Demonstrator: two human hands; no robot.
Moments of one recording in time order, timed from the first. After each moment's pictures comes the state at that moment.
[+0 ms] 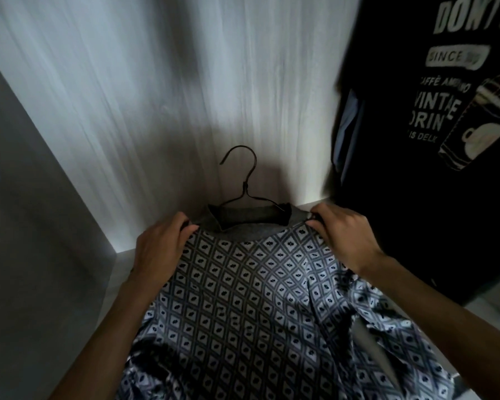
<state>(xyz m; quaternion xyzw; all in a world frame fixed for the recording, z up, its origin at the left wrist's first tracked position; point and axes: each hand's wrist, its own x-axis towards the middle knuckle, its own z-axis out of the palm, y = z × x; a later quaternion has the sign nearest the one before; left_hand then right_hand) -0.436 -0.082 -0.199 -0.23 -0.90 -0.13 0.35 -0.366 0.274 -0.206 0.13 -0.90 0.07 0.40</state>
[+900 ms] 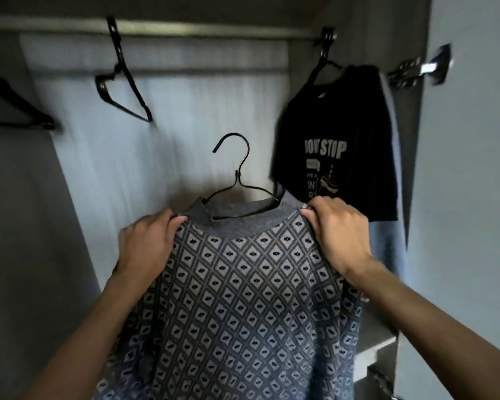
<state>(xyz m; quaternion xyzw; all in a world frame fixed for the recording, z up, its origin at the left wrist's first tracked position) -0.221 0.000 -0.033 -0.21 -0.82 -0.10 0.51 -0.127 0.326 -0.043 0.01 -0.83 -0.01 0.56</state>
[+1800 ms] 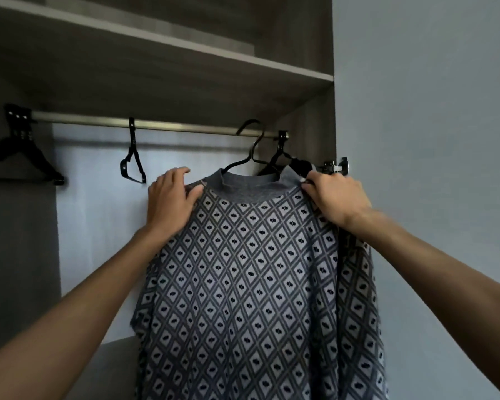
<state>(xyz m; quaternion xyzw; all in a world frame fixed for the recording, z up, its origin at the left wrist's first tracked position) -0.139 0.072 0.125 -0.25 -0.79 -0.24 0.51 0.035 0.353 0.141 -0.05 -0.88 -0.08 0.47</state>
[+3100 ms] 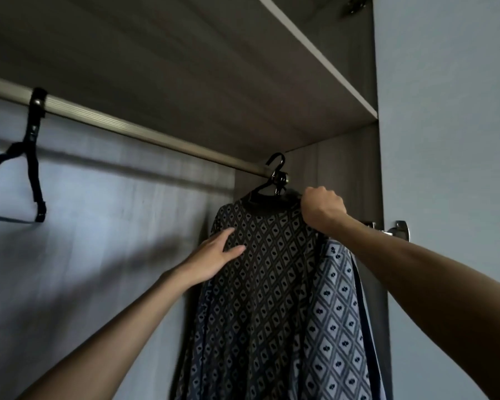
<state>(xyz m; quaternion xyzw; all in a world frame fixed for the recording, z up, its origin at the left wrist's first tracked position) -0.426 0.237 0.159 -0.50 -0.75 -0.40 0.14 -0.246 0.390 0.263 -0.32 -0.85 -0.15 0.40</state>
